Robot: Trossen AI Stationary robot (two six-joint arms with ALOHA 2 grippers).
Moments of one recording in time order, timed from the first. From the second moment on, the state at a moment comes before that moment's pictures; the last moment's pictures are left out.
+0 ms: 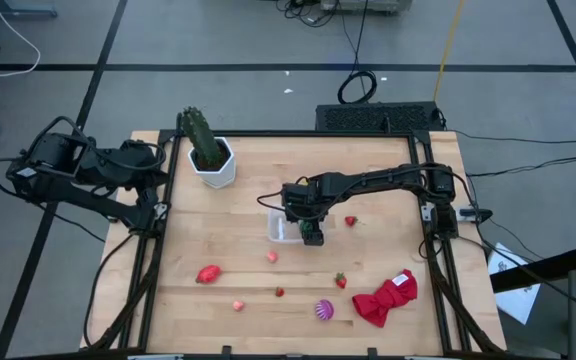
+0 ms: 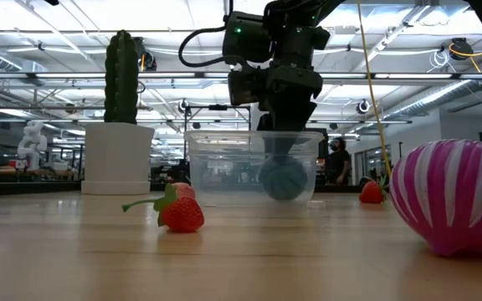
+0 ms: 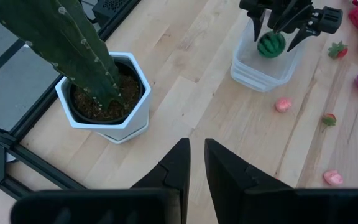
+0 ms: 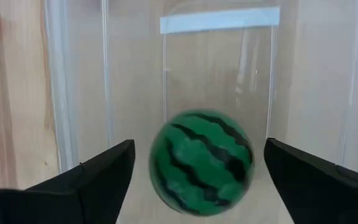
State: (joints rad) left arm -0.13 0.86 1.46 -1.57 -0.34 -0.55; right arm -0.07 1.98 1.48 -0.84 -0.19 -0.05
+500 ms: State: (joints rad) left arm -0.13 0.87 1.46 -1.57 -0.36 -0.55; right arm -0.07 1.98 1.63 -0.94 -0.19 -0.04
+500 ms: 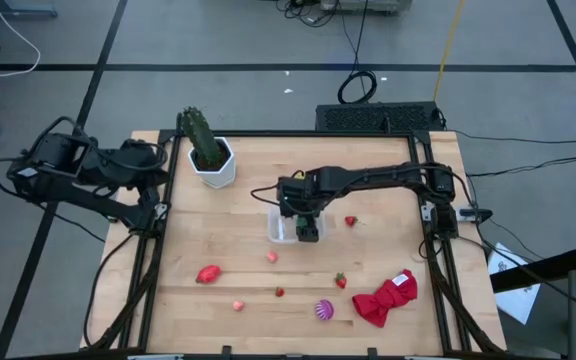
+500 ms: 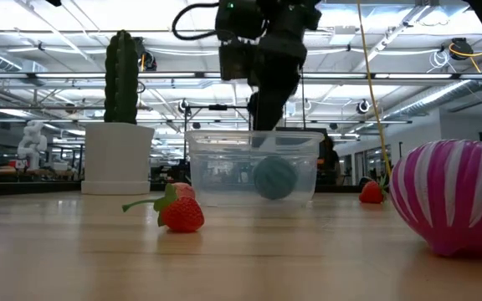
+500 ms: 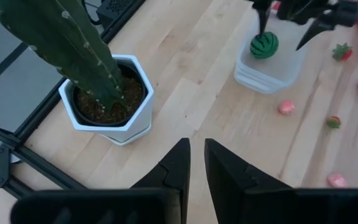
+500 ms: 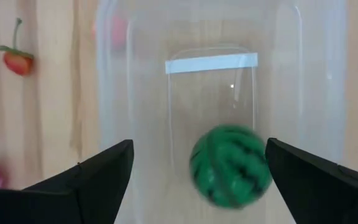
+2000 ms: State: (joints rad) left arm -0.13 0.91 1.46 -1.57 -0.37 -0.55; right arm -0.22 1.82 1.28 -1.28 -0.11 0.09
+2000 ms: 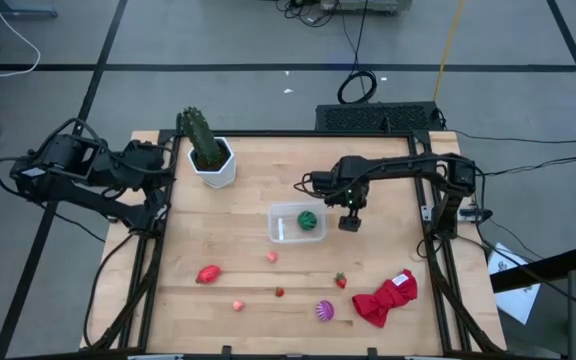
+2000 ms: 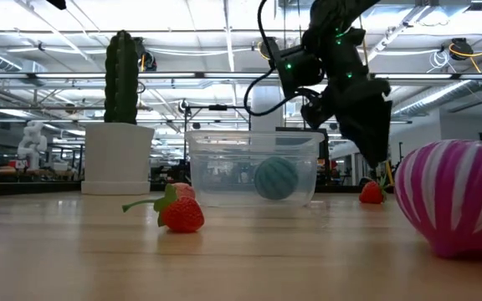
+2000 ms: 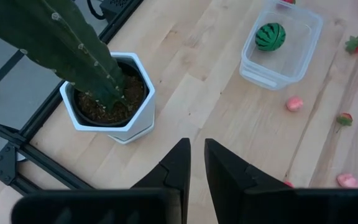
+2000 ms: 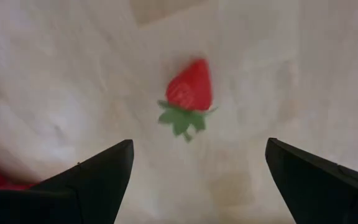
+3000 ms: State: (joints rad) left arm -0.13 0.91 1.46 -1.57 -0.37 -0.53; right arm -0.23 1.82 1.21 -1.13 -0.07 0.35
